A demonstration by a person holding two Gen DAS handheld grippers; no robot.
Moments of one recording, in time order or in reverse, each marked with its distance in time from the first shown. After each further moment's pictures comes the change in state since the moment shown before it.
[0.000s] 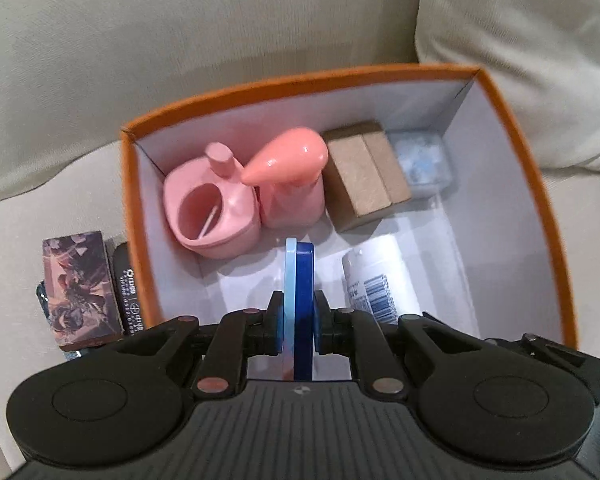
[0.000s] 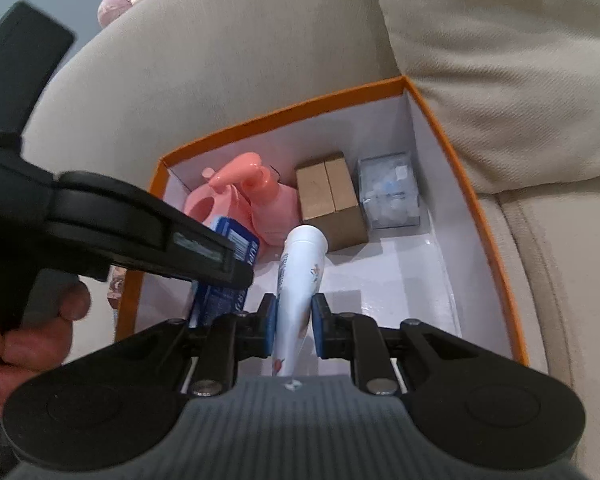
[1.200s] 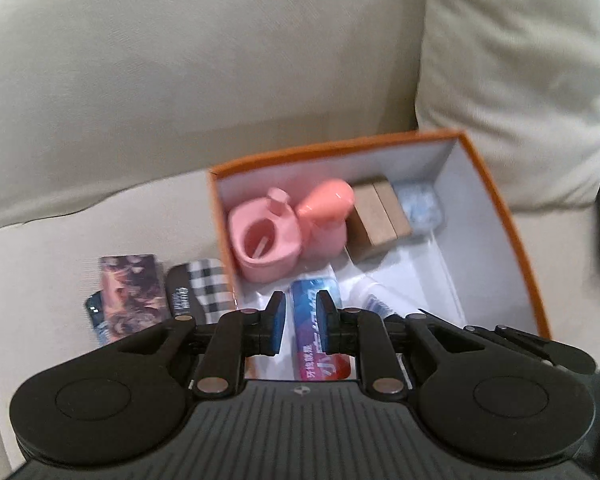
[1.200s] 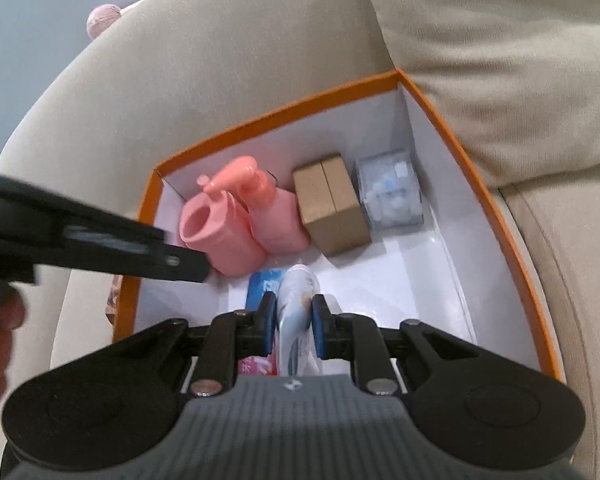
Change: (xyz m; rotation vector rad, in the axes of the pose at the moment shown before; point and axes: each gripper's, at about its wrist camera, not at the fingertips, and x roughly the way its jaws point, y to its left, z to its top) left arm -0.071 0.040 -0.020 -0.042 -0.190 -0.034; right arm 0.009 0.005 -0.001 0.032 -0.040 -0.026
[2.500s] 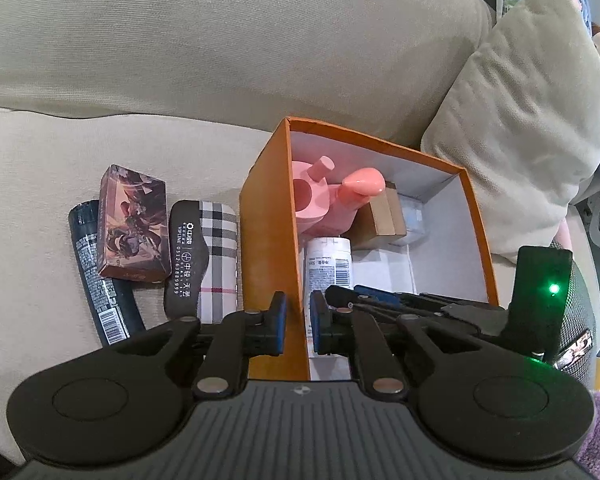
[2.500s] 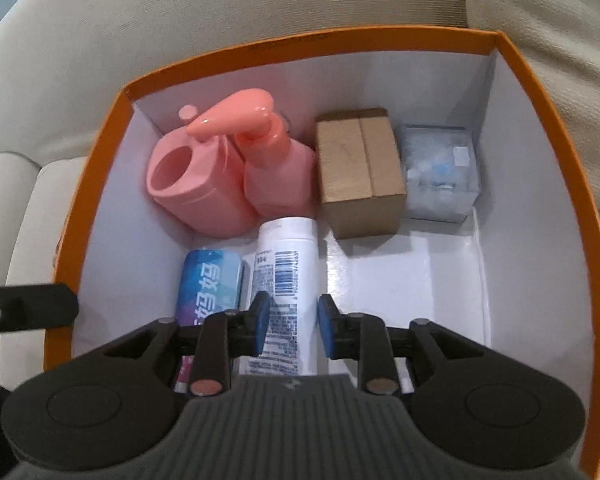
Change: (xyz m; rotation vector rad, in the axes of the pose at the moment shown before) left arm -0.002 0.069 -0.040 -0.280 -0.011 -0.241; right arm 0.067 0.020 0.018 -0.186 0.252 -0.044
